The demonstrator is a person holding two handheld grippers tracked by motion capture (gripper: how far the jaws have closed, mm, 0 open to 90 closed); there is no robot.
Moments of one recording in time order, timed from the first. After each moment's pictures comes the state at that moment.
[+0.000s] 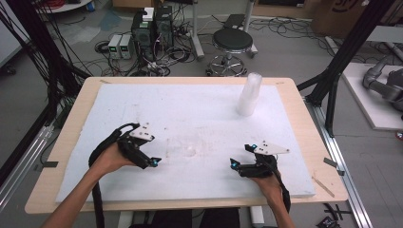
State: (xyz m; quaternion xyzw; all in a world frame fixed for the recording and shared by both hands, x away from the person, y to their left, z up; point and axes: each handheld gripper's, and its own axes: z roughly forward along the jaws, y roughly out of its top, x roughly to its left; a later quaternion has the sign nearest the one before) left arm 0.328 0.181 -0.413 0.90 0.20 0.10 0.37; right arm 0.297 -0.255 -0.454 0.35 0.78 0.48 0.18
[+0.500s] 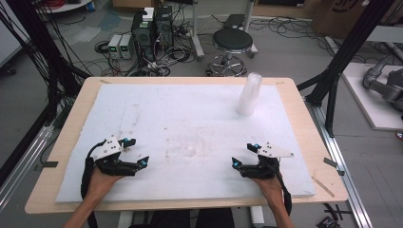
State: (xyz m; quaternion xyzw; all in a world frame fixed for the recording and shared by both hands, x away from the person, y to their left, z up) left arm 0.288 0.228 -0.458 0.76 0.30 0.20 0.55; right arm 0.290 -0.259 -0.453 0.35 0.76 0.51 0.20
